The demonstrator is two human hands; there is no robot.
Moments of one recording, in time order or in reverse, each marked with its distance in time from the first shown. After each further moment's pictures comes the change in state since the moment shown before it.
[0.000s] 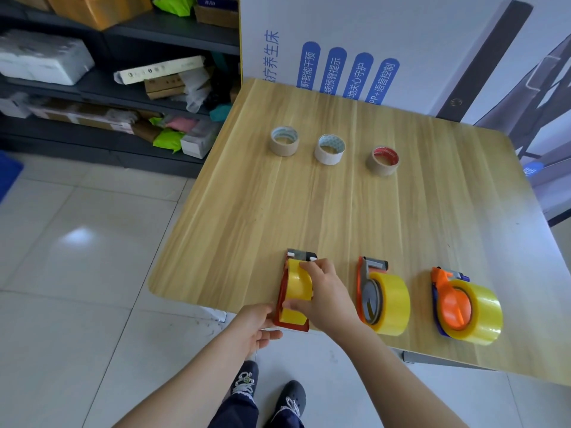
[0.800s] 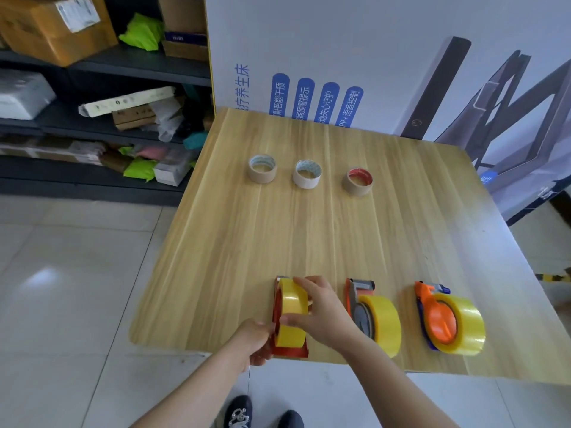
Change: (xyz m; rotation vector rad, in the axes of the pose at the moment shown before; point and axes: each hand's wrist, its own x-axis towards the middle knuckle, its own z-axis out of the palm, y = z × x) left_hand 0.014 0.035 -0.005 0.281 -0.049 0.142; right_hand 0.015 -0.005 -0.025 0.229 -0.034 0.038
